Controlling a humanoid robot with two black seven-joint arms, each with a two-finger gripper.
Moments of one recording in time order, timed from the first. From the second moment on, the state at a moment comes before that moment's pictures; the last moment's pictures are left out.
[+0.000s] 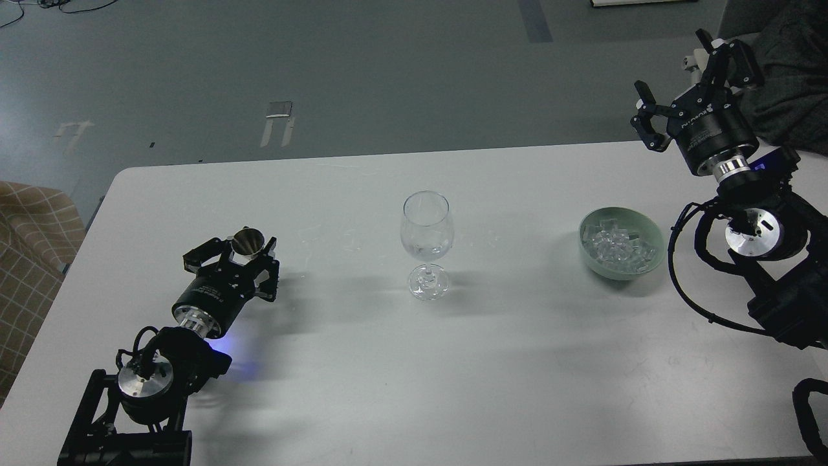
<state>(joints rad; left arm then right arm) -0.10 -0.04 -1.74 -1.15 0.15 -0.20 0.38 0.66 -0.32 1.06 0.73 -0.28 0.38 0.35</state>
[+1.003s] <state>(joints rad) -0.07 0.04 -1.76 -1.15 0.13 -0.21 0.40 0.66 -0.31 1.06 0.73 -0.28 0.38 0.35</state>
